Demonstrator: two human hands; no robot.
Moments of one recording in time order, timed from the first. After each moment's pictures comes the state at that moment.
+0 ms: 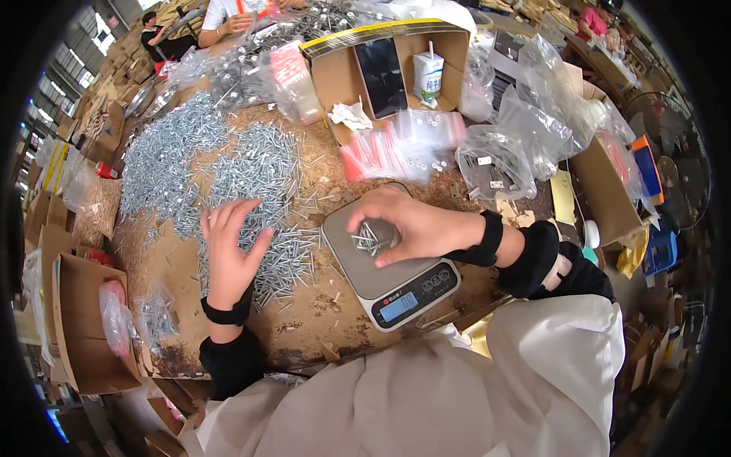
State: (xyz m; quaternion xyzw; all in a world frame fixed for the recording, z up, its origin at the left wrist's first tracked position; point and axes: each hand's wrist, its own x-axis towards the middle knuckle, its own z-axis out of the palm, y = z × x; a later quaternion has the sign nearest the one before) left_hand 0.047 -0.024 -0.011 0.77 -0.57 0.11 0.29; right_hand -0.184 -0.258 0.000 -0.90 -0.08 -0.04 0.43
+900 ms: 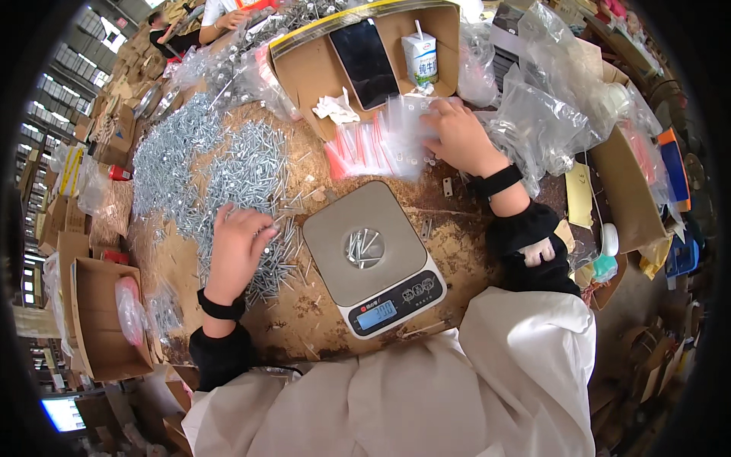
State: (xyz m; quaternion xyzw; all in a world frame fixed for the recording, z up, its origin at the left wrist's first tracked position) left_hand 0.026 -0.060 -0.005 0.74 -0.65 0.04 0.20; right_hand -0.209 -0.408 -0.059 -0.97 0.18 -0.17 0.04
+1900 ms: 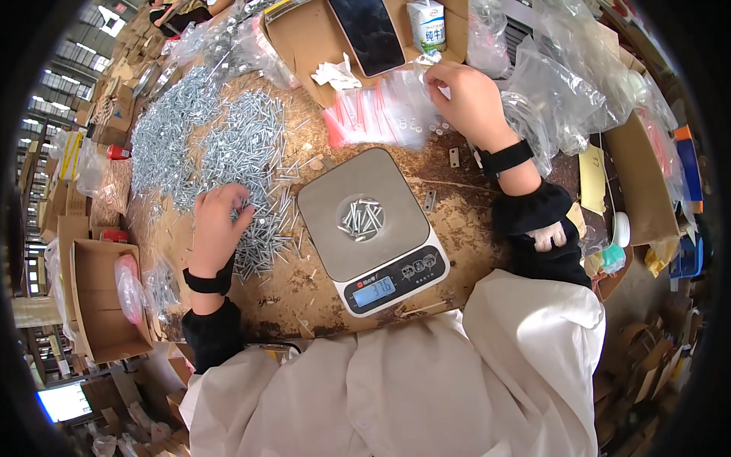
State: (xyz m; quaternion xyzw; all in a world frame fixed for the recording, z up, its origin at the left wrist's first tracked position) left_hand 0.042 -0.037 -0.014 0.82 -0.55 0.04 0.12; right_hand -0.199 -0.392 -0.041 -0.91 0.19 -0.35 0.09
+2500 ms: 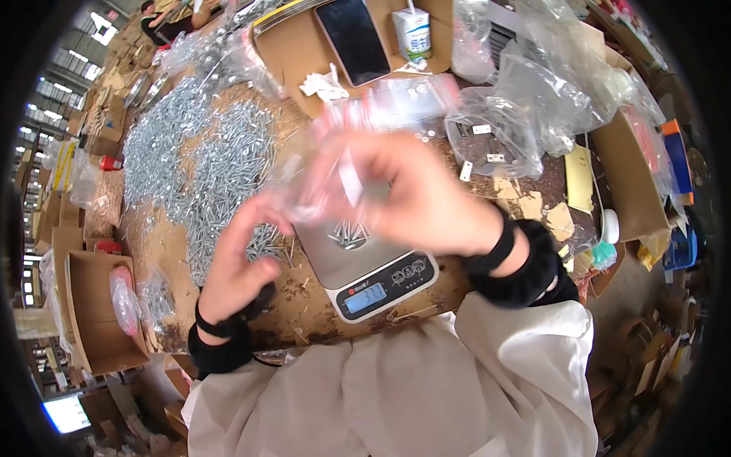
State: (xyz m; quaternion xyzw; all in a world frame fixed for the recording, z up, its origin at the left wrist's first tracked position) left_hand -0.046 -0.071 0.034 0.62 -0.57 -0.21 0.49; right_hand -0.210 -0.262 0.035 -0.70 -0.09 -0.27 0.65
